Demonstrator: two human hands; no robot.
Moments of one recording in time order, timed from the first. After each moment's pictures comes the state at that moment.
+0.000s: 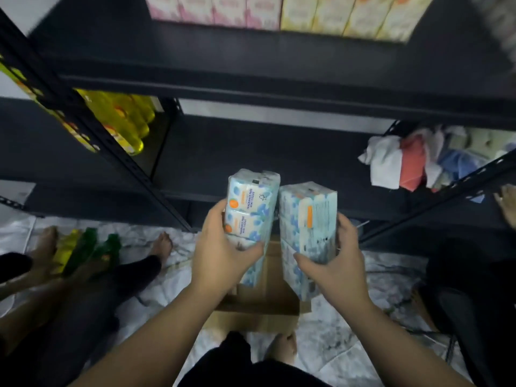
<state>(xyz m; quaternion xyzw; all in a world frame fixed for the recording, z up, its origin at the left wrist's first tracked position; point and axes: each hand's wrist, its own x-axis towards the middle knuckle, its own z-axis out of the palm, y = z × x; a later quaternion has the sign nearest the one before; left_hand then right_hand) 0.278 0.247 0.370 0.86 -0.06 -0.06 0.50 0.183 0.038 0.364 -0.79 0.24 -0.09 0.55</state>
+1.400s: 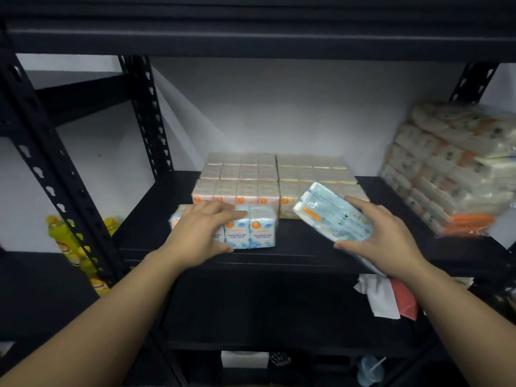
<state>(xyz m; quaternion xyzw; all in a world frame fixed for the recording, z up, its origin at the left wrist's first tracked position) 0.540 0.271 0.596 0.88 -0.43 0.14 0.15 0.354 -0.080 0.607 -0.94 0.09 -0.24 0.25</state>
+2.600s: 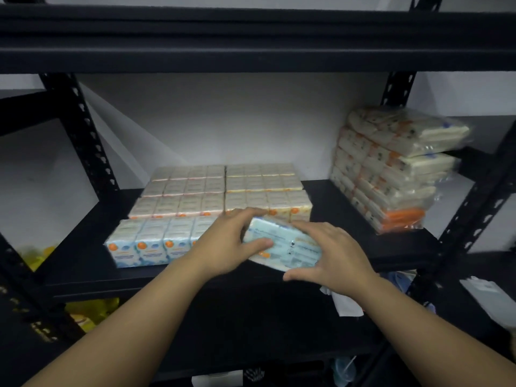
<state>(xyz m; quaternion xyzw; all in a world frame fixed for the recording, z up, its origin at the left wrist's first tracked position) 0.478 0.120 0.617 0.83 -0.45 0.02 0.33 0.323 -0.093 0.605 -0.97 0.07 -0.17 0.17</state>
